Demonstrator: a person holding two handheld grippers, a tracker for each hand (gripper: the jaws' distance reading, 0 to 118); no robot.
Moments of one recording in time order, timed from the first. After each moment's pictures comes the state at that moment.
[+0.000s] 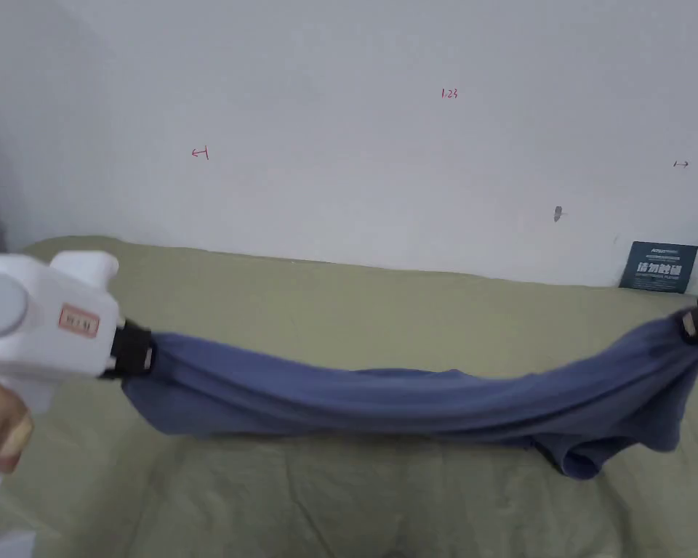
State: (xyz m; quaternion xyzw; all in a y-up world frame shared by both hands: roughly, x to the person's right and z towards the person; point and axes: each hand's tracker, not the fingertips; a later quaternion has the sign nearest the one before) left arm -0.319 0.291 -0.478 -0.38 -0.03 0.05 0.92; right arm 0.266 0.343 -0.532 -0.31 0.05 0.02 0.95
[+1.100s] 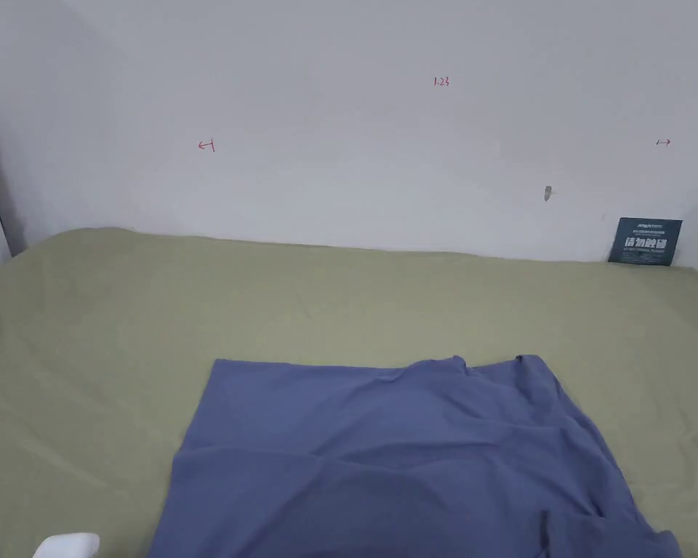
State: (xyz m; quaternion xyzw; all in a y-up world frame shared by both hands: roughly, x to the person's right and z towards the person) left arm -0.329 0.101 -0.322 -0.51 -0.03 0.12 0.85; right arm 0.319 0.133 -0.354 -0.49 0.01 -0.07 0.87
